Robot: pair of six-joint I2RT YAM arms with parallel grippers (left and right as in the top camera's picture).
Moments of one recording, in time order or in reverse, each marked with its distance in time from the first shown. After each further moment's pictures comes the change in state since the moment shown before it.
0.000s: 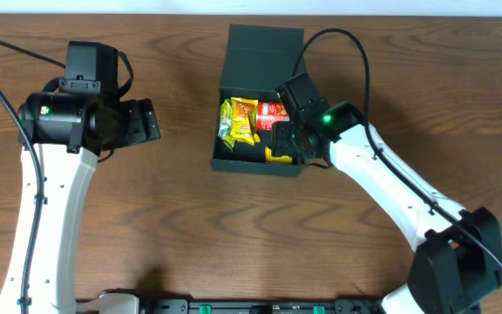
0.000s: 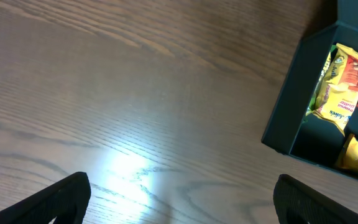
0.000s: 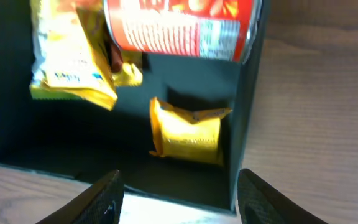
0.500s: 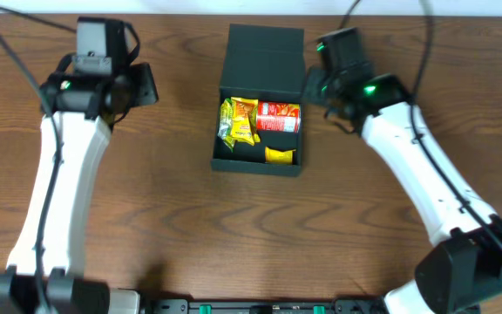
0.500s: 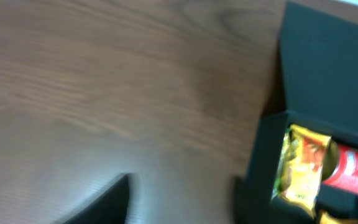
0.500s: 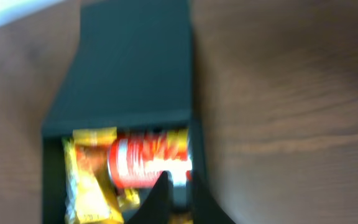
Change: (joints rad) left arm 0.000 0.161 0.000 0.379 0.056 0.032; right arm -0.201 -0.004 0.177 0.109 0.101 0.075
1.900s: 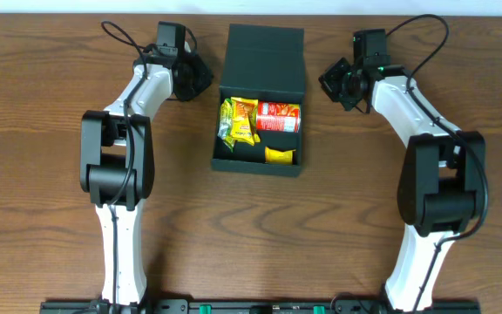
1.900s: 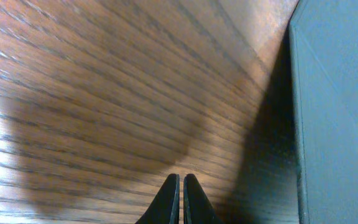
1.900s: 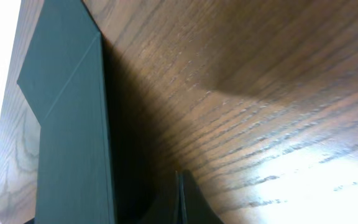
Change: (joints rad) left arm -0.054 0.759 0.218 0.444 0.404 -0.459; right arm -0.221 0.425 0.040 0.270 -0.377 0.361
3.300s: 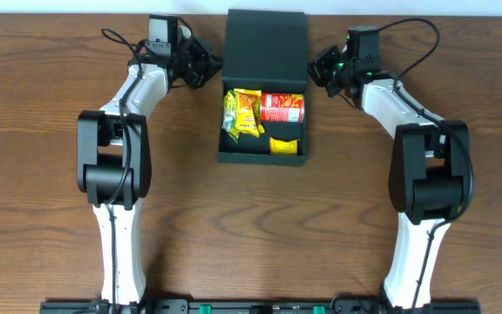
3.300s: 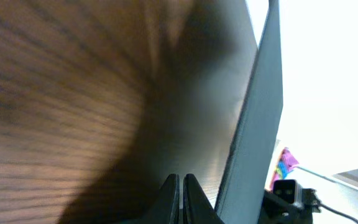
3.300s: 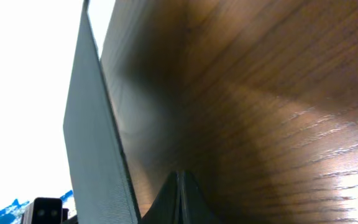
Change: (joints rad) left arm 0.019 0.000 0.000 0.259 0.316 -0.303; right arm 0.012 0.095 0.005 0.354 -0.157 0.164
